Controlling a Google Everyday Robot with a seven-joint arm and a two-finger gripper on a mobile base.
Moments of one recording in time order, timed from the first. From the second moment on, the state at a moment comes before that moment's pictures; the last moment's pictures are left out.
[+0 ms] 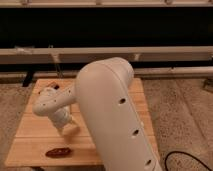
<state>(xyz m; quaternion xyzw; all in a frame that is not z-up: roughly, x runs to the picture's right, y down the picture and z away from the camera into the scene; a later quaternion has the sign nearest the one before) -0.216 0.215 0.798 -0.27 0.22 0.41 0.84</state>
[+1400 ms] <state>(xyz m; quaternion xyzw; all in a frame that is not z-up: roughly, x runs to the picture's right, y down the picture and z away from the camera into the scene) -0.257 0.297 0.723 -0.34 0.15 0.26 0.89</state>
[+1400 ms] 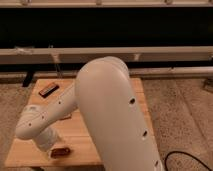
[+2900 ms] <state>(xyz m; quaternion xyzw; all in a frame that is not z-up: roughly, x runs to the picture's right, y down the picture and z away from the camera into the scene) -0.243 0.312 0.740 -0.34 0.16 0.25 0.89</state>
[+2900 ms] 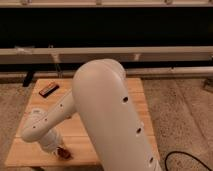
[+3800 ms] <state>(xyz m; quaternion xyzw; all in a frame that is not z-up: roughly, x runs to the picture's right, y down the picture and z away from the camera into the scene) -0.215 0.250 0.709 -0.33 0.14 0.28 0.89</state>
